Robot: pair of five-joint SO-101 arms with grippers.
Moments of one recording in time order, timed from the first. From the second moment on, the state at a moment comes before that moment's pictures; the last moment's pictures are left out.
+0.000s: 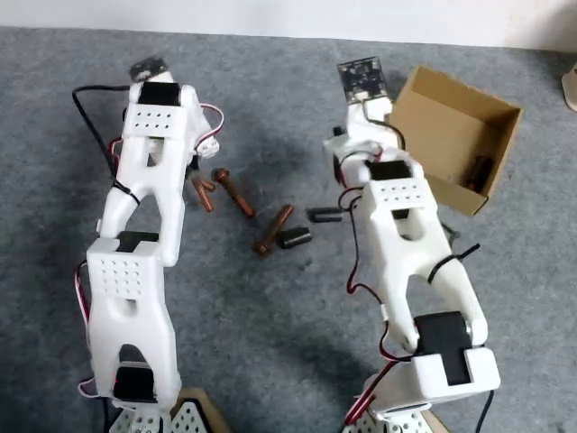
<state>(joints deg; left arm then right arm) -2.8 40.2 -40.9 88.3 34.6 -14.6 -0.7 19.1 29.3 10.1</state>
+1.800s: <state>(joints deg) 8.3 16.6 -40.8 82.6 23.2 -17.0 -48.0 85.7 -26.2 0.5</state>
